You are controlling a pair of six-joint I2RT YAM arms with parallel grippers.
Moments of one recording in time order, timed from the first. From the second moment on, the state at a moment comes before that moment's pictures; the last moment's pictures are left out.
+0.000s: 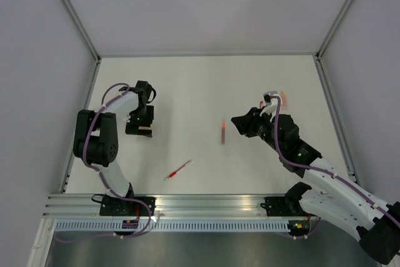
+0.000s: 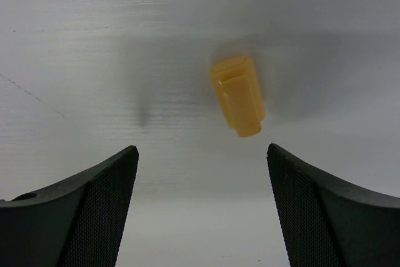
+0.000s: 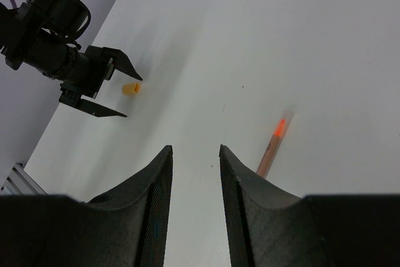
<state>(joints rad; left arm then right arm) -0.16 1.76 1.17 -0.92 -0.20 -1.73 0.65 0.83 0.59 0.03 0.05 0.55</state>
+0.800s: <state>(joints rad) -0.07 1.83 1.22 -0.86 -0.22 -1.73 0.65 0.83 0.58 0.03 0.02 0.55</state>
